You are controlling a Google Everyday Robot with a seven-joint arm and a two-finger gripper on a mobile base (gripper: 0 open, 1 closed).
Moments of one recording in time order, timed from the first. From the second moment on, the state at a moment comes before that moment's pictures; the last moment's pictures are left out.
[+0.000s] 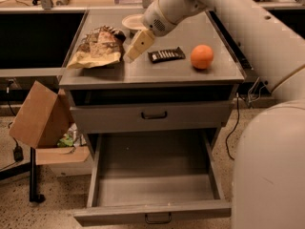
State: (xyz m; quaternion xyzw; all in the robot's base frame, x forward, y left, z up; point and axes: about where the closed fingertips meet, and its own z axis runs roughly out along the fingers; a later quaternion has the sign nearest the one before) arm 0.717 0.022 0.928 -0.58 0.71 0.17 0.36
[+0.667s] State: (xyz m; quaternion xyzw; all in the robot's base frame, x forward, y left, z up) arm 0.754 0.060 0.912 -0.54 0.73 0.21 0.36
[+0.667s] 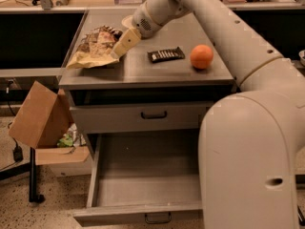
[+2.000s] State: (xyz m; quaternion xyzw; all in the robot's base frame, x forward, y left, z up) arm 0.787 0.119 0.868 -0.52 0.77 0.25 0.29
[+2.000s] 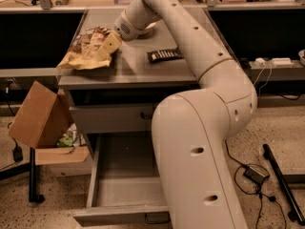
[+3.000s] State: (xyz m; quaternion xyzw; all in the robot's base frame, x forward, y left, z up) arm 0.780 0.128 0.878 -0.54 0.76 0.22 0.29
